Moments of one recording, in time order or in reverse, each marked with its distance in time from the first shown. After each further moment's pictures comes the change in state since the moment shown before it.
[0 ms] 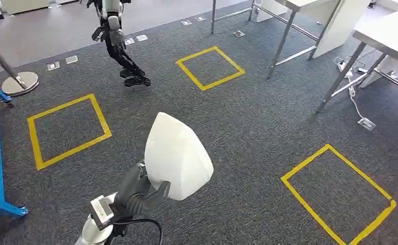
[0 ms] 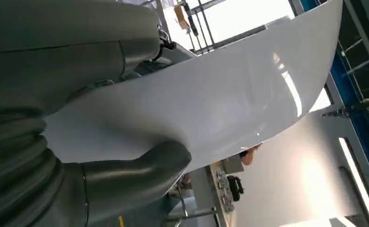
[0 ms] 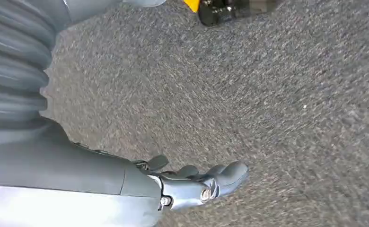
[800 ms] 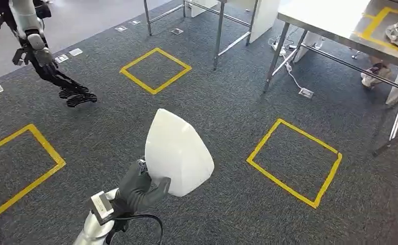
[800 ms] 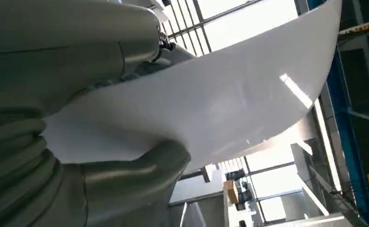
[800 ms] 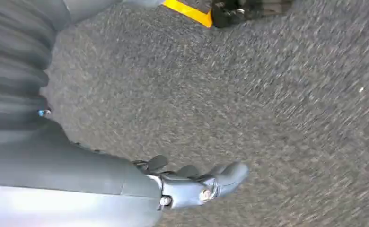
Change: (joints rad) left arm -0.033 0.000 -0.001 0.035 0.006 -0.022 -0.017; right arm -0.002 0.015 0.000 0.001 0.032 0.006 0.021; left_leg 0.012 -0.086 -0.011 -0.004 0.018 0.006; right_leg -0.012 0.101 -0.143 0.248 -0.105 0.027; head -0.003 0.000
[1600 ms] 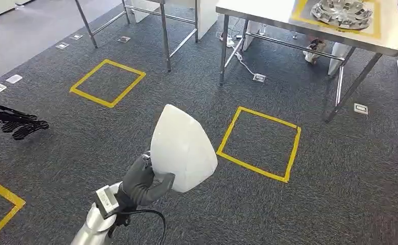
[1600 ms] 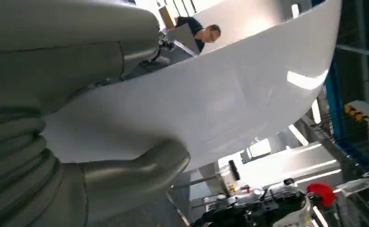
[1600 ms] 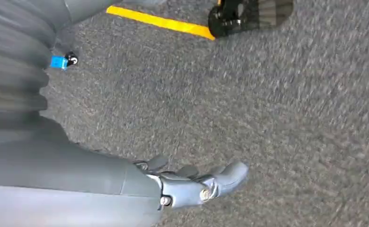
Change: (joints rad) left arm -0.067 -0.006 -0.031 0.037 -0.013 0.002 0.017; right arm 0.004 0.030 0.003 0.000 0.024 -0.005 -0.015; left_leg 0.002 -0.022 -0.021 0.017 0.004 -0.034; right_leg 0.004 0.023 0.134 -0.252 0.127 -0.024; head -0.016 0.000
